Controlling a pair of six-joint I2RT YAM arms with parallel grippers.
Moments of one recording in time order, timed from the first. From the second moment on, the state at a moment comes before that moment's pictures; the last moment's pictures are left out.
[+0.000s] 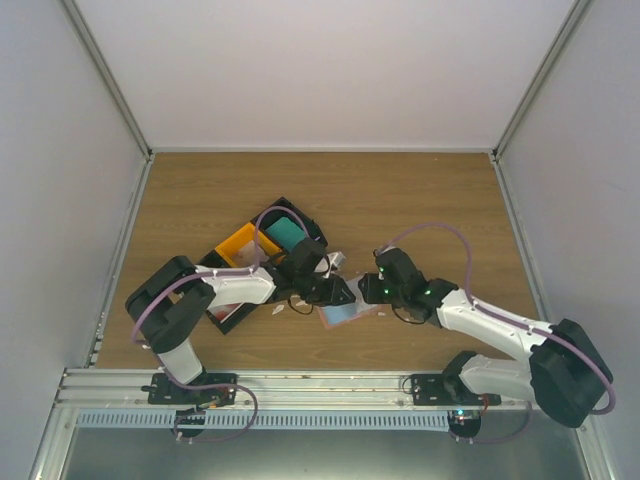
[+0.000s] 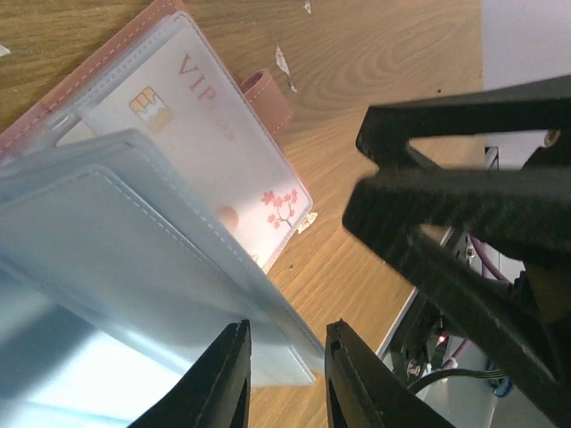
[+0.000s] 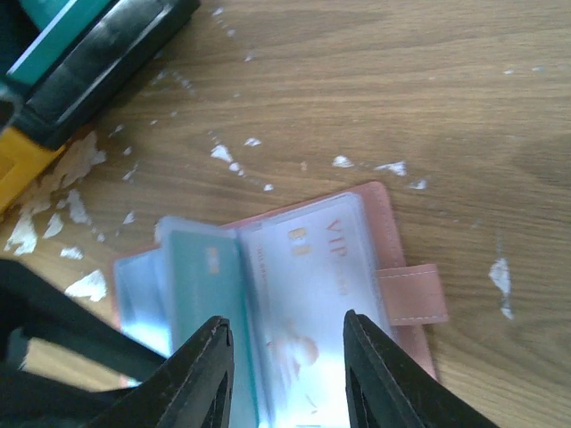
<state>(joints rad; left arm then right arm) -0.82 1.68 0.83 0.06 0.54 -0.79 0.72 1.17 0.57 -0.27 0.06 0.65</state>
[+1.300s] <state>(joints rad) -0.83 1.47 0.79 -0.23 0.24 -0.77 0.71 1.42 0.58 -0.15 -0.29 0.49</state>
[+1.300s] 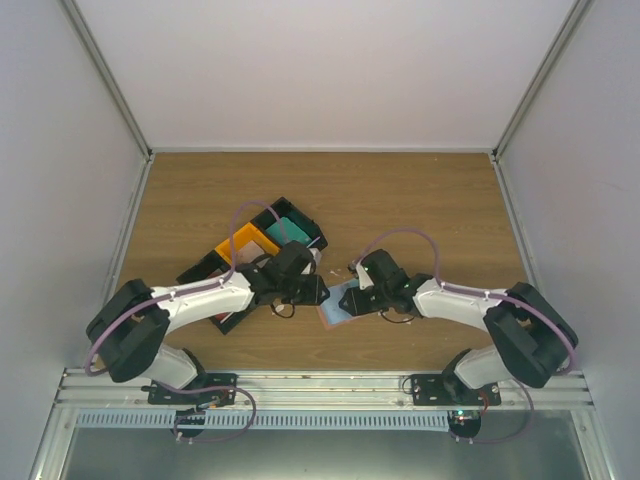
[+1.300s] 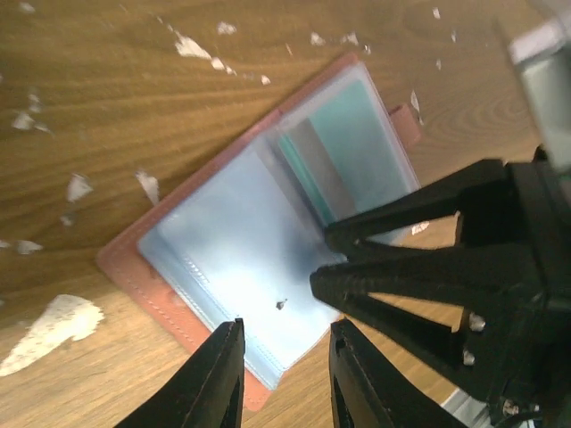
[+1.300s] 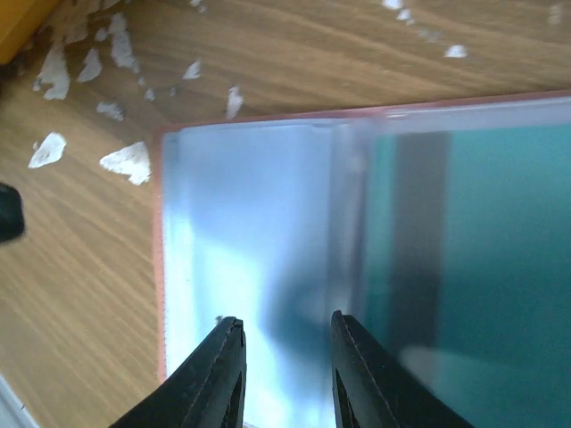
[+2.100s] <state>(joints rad) -0.61 1.46 1.19 -0.56 0.02 -0.49 0.62 1.16 0.58 -0.19 -0.08 0.56</state>
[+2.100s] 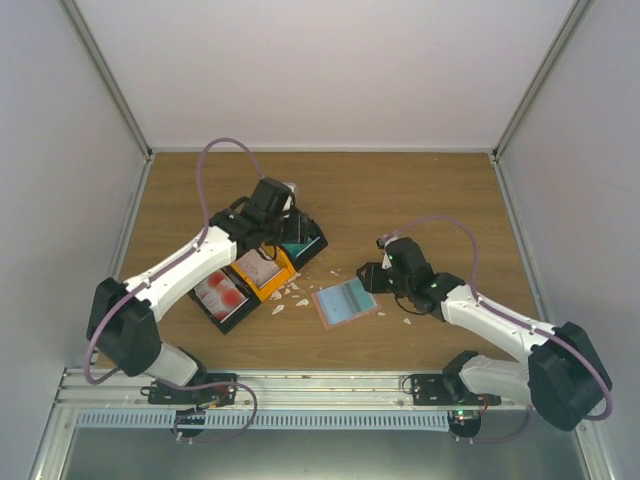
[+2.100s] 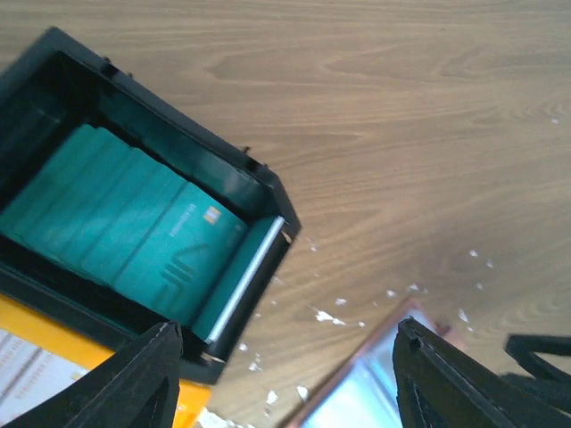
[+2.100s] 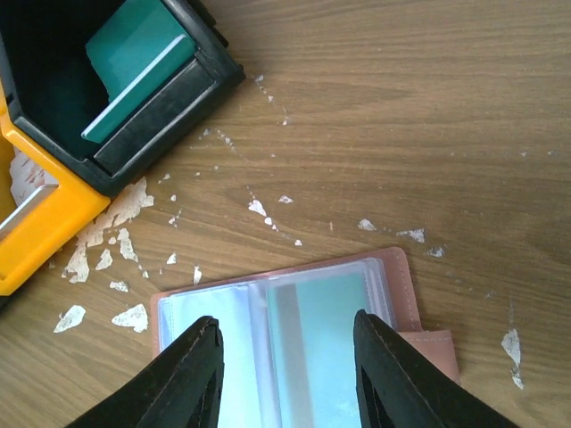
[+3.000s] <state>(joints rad) -0.51 1.92 1.43 -0.66 0.26 -0.22 0.61 1.28 0.58 -0.16 -0.14 0.55</state>
